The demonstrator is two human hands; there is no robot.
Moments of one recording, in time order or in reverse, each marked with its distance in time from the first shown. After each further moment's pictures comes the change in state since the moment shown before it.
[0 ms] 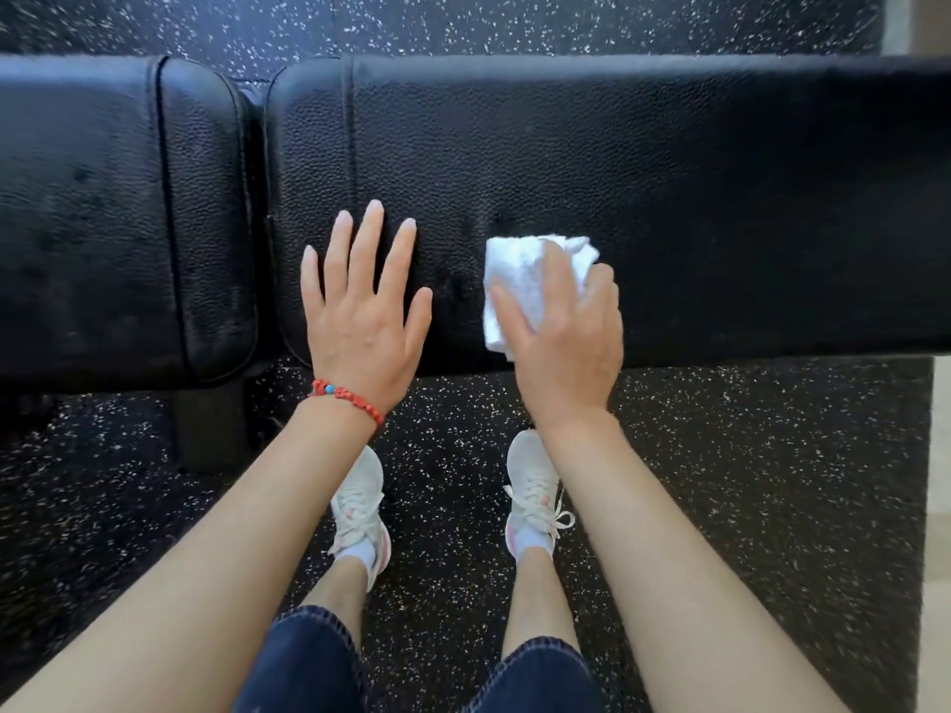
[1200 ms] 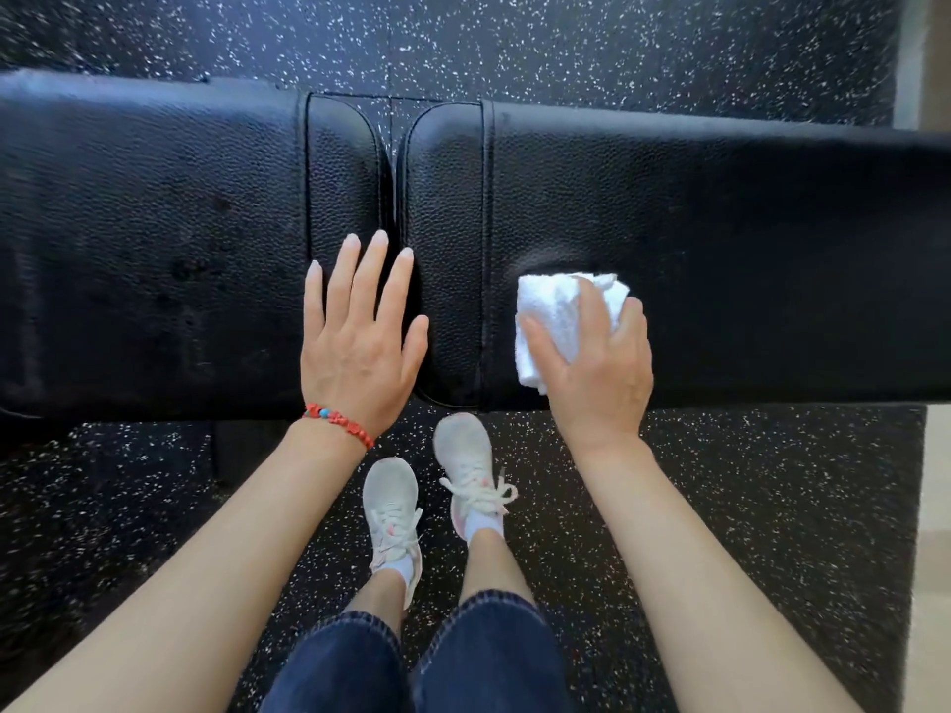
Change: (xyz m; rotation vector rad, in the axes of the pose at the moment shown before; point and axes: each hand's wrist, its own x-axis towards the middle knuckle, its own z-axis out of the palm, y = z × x) left_hand 0.000 -0.103 -0.020 0.036 -0.005 0.051; right_hand 0.000 -0.065 0.026 -0.015 0.068 -0.041
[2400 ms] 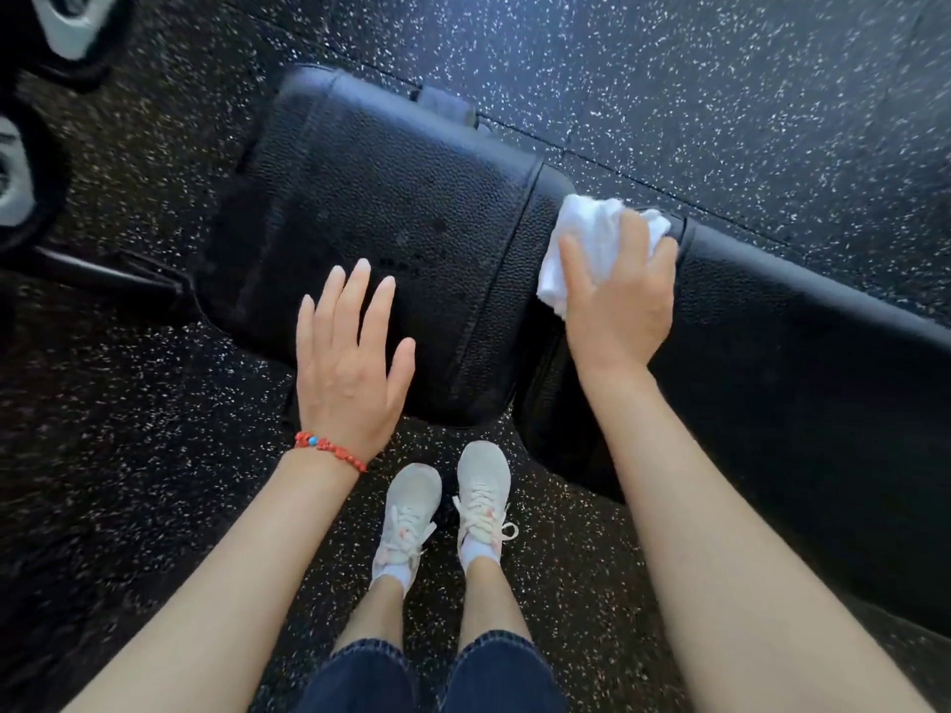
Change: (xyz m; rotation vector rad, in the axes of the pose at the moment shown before) left_hand -0.043 -0.074 -0.044 -0.022 0.068 -0.454; right_hand 0.098 -0.124 0.046 0.225 -0.102 -0.086
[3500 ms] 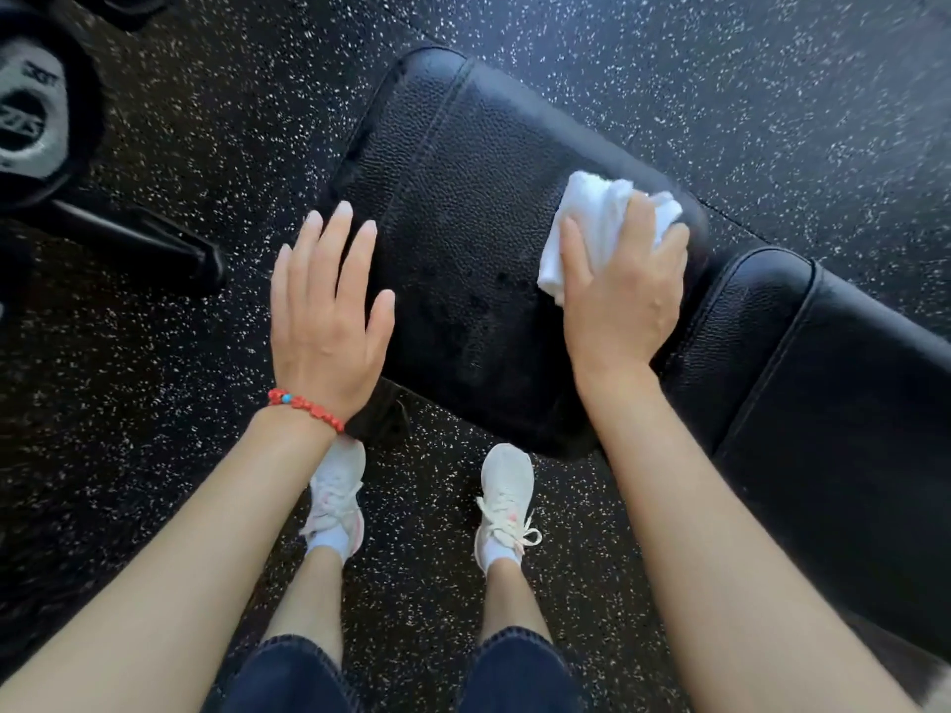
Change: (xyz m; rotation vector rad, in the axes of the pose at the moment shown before) left_hand 0.028 -0.103 -0.010 -0.046 0.050 -0.079; right_hand -0.016 -0.091 0.049 -0.188 0.038 -0.129
